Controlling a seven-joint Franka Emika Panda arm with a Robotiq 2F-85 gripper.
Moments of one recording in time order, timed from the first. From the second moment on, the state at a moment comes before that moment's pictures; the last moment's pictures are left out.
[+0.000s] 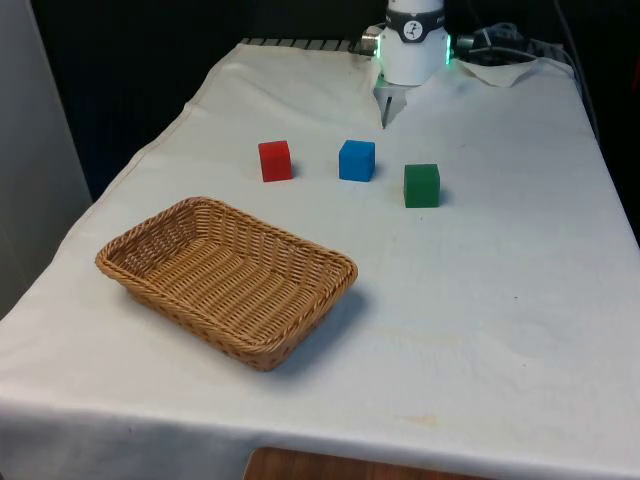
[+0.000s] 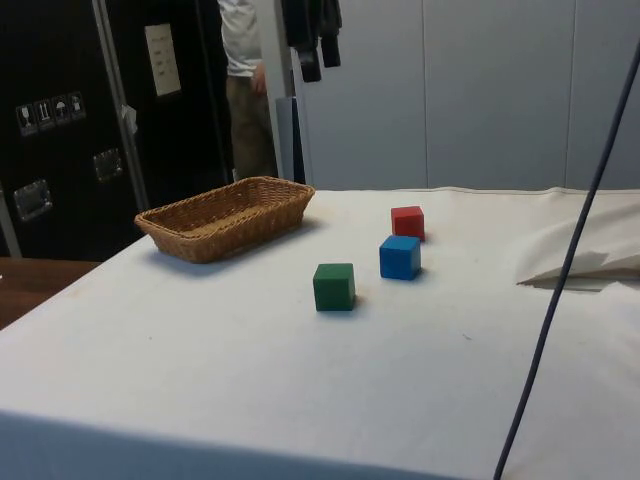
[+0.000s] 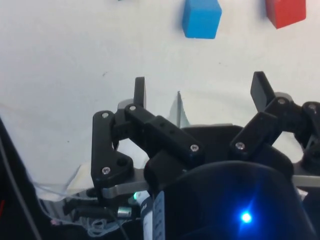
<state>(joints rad) 0.10 -0.17 -0.10 -2.19 -0.10 1.99 0.02</state>
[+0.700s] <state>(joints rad) 0.08 -0.28 -0.12 -2.39 -0.12 2.13 0.01</state>
